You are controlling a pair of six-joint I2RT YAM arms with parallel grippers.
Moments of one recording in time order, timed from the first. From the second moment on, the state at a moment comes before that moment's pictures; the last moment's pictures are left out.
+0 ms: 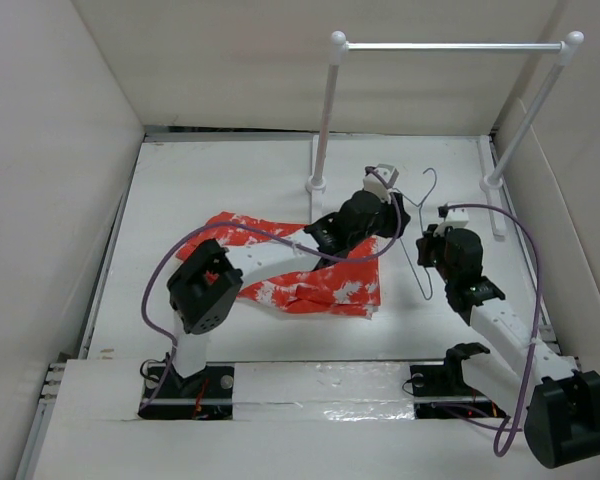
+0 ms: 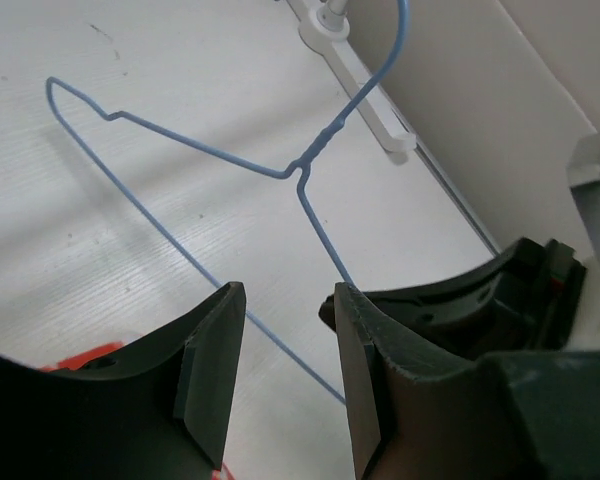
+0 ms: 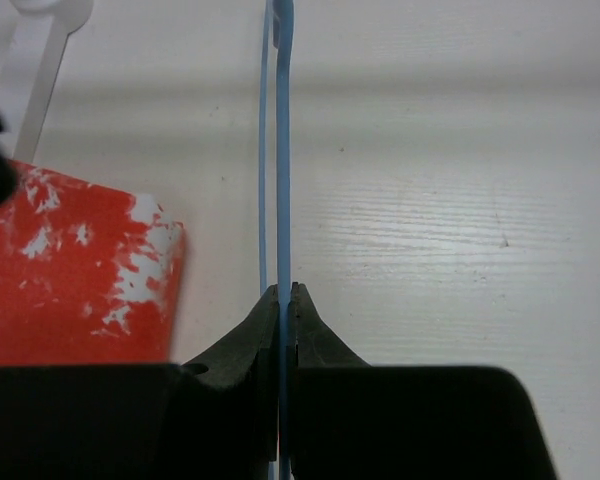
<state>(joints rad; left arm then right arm) -1.01 1.87 1.39 0.23 -0.17 -0.51 0.22 0.90 0.42 0.09 0.09 0.17</state>
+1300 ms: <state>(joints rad) -1.04 2.12 1.61 0.18 -0.29 -0.41 0.23 0.71 0.38 -0.03 0.01 0.19</state>
